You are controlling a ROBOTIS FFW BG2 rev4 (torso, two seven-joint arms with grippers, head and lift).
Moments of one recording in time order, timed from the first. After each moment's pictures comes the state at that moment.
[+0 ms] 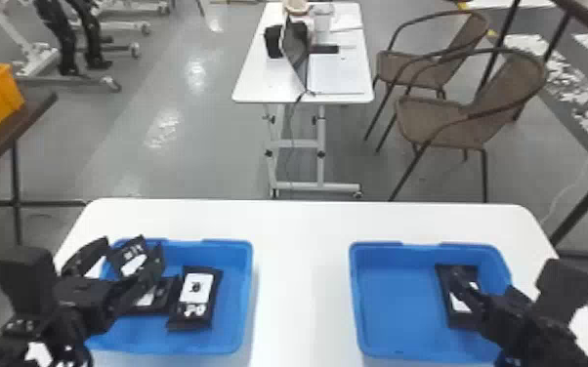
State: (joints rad) left arm 0.42 0.00 0.31 -2.06 0.03 0.33 -0.39; right arm 0.30 -0.10 -0.07 -1.82 -0.42 0.43 -0.23
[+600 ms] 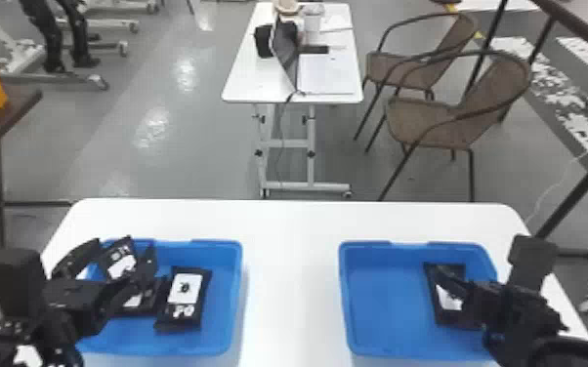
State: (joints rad) left arm 0.42 0.00 0.30 -2.05 0.04 0.33 -0.39; right arm 0.15 -0.11 -0.10 -1.72 -0.39 0.65 -0.23
